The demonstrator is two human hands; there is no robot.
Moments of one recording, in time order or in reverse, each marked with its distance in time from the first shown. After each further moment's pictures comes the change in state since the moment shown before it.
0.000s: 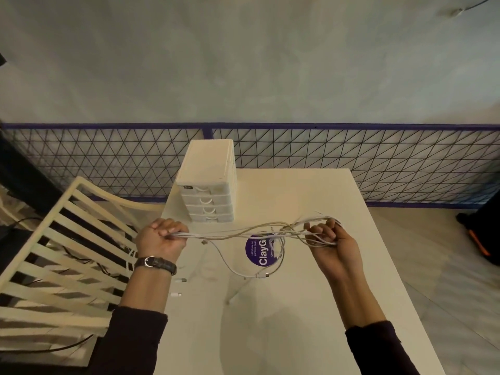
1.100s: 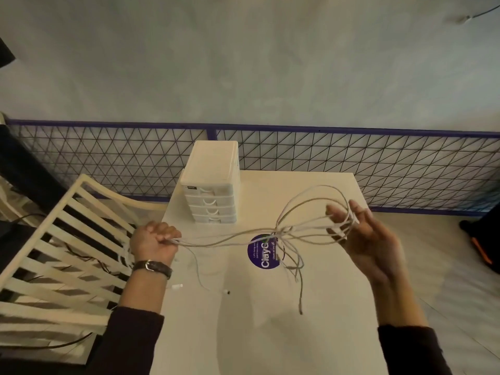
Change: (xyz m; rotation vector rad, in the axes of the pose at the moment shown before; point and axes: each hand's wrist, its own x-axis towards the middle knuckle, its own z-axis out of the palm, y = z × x) left_hand 0.015 0.013 -0.015 0.177 0.029 0.109; right_hand -0.009 -0.053 0.009 -0.477 -0.245 -0.070
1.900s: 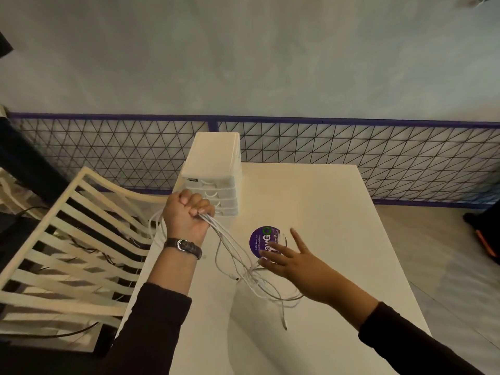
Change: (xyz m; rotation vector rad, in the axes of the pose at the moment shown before) left_hand -0.020 -0.031 0.048 0.024 -0.306 -0.069; right_hand 0.002 0.103 -0.014 -2.259 -0.972 -0.699
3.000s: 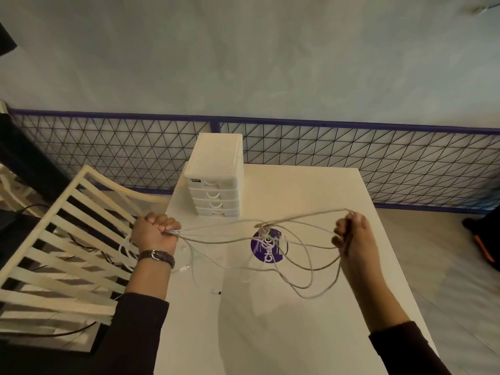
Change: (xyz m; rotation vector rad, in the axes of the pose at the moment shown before) left_hand 0.016 0.037 -0.065 0.002 0.264 0.161; right_hand -0.010 0.034 -0.050 1.794 1.092 1.106
